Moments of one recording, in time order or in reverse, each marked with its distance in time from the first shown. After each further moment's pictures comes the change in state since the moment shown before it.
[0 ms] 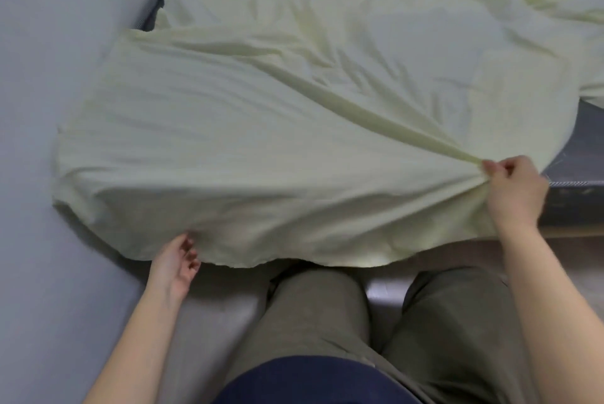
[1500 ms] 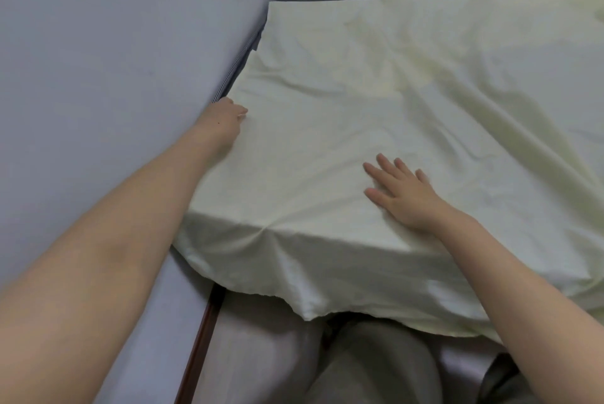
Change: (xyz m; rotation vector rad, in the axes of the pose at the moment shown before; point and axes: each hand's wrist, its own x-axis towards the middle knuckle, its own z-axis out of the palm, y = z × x) left_hand 0.066 0.278 0.119 1.765 0.194 0.960; right_hand -0.074 -0.196 0.158 -0.325 -0.989 -0.840
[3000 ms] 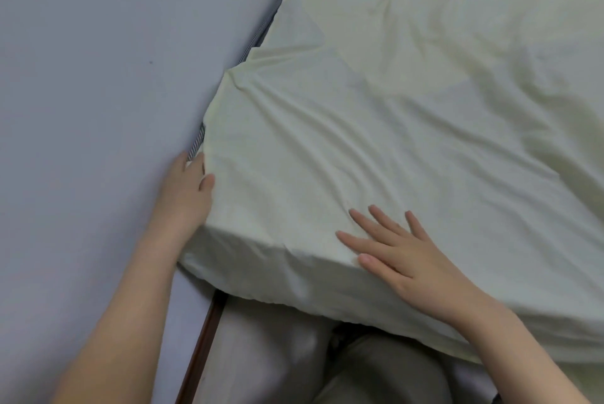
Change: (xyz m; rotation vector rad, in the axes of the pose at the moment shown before) left_hand -0.133 -0.050 0.041 -0.291 0.115 -0.252; right_hand -0.056 -0.047 0.027 0.103 -0.047 -0.385
